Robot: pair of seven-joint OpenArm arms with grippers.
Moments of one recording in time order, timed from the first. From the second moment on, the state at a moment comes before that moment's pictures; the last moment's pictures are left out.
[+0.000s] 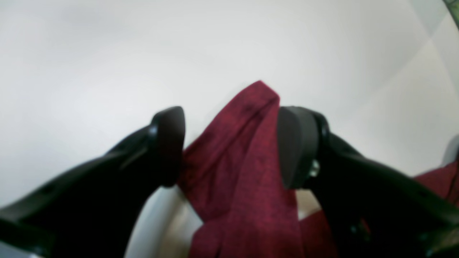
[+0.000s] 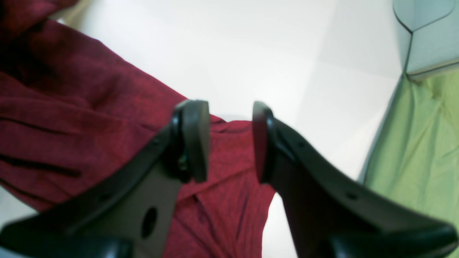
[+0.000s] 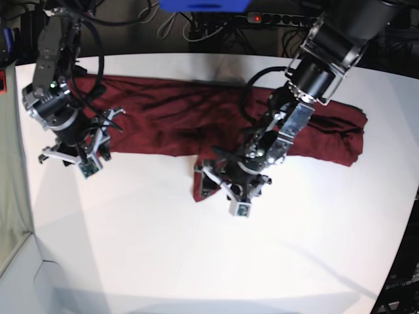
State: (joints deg) left arm -20.5 -7.7 35.6 60.7 -36.6 4.7 15.1; right arm -8.3 5.9 14.7 115.8 -1.5 39.7 -51.0
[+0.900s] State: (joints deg) left arm -20.9 -1.2 35.7 53.7 -25.1 3.9 13.9; right arm -8.3 5.7 14.6 115.5 -1.5 39.7 -50.8
